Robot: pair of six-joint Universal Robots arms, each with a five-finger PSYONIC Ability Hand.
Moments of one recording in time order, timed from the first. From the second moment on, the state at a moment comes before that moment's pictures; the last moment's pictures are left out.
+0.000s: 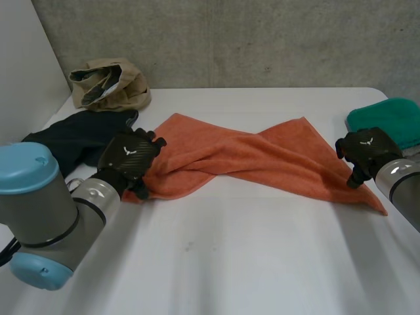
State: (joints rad) left arm 4.32 -1.92 -1.75 3.50 -1.43 3.58; right arm 1.67 -1.18 1.60 -0.10 1.37 2.56; left_hand 0.29 0.29 0.28 0.28 0.09; right_hand 0.66 0.67 0.66 0.65 0.46
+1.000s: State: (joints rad) left arm 4.35 -1.61 -1.60 3.32 -1.43 3.42; right arm 1.59 -1.43 1.42 -0.03 1.35 2.62; left_hand 1.16 1.19 1.19 1.20 1.00; right_hand 1.12 1.18 1.19 1.20 0.98
